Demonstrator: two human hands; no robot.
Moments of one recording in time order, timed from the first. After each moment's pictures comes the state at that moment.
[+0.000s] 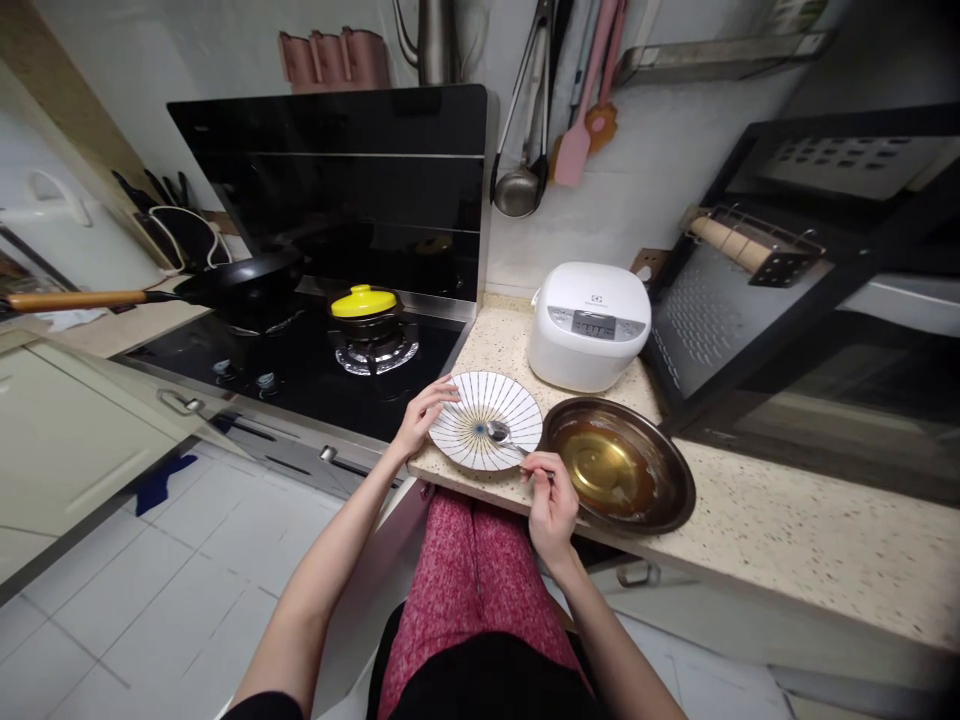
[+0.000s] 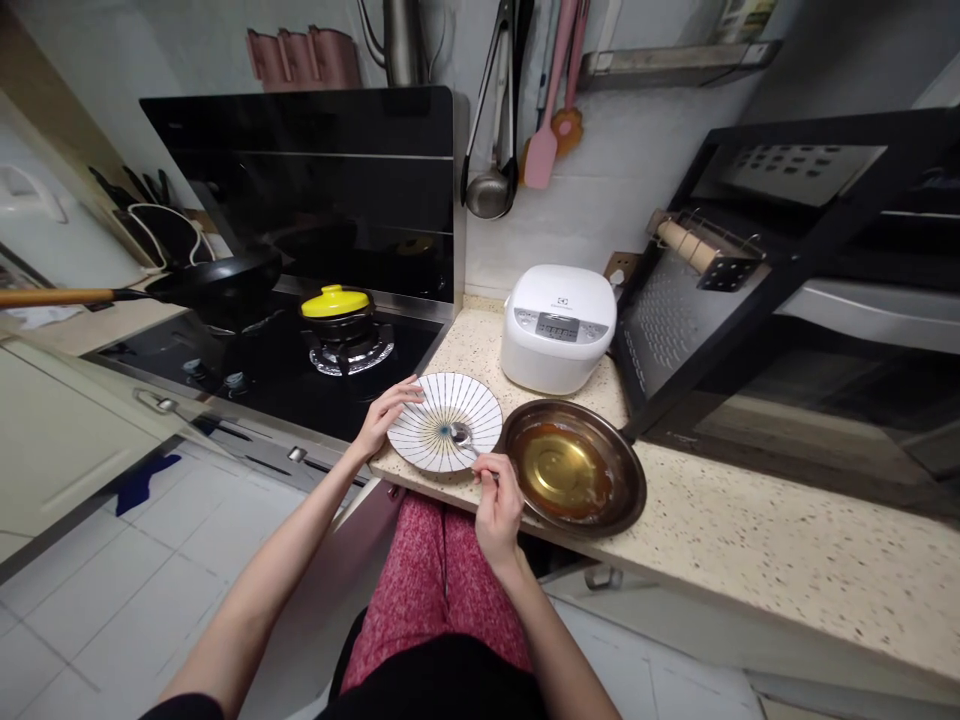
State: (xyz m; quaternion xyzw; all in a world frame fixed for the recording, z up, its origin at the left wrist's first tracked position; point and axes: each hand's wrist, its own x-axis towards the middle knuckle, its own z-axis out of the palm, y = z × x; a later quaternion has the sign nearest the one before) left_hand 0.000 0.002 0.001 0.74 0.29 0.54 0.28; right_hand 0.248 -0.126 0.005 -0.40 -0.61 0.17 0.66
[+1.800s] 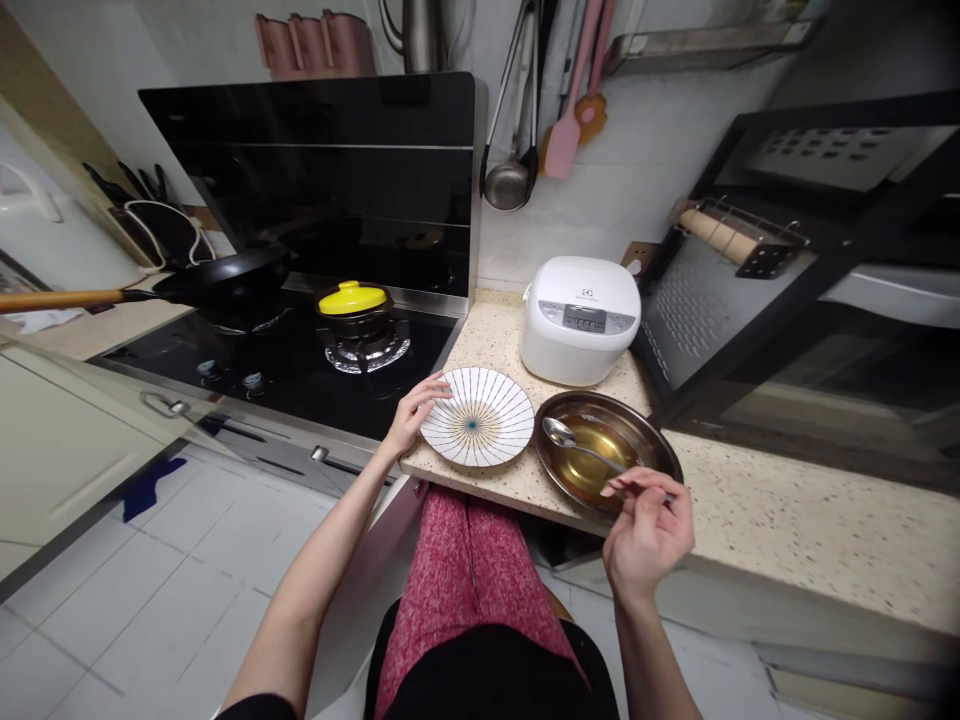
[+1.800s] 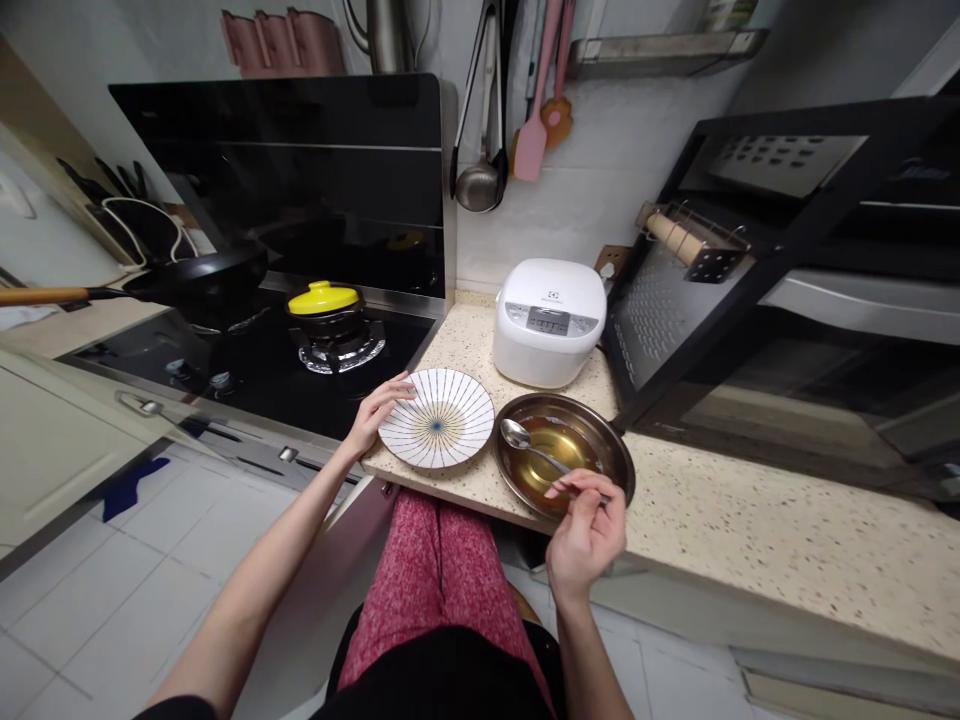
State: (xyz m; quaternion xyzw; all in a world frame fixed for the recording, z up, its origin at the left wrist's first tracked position) left_hand -0.001 0.001 0.002 0.74 0.29 0.54 0.29; right_hand 0.311 -0.148 0.038 -0.40 -0.39 0.15 0.82
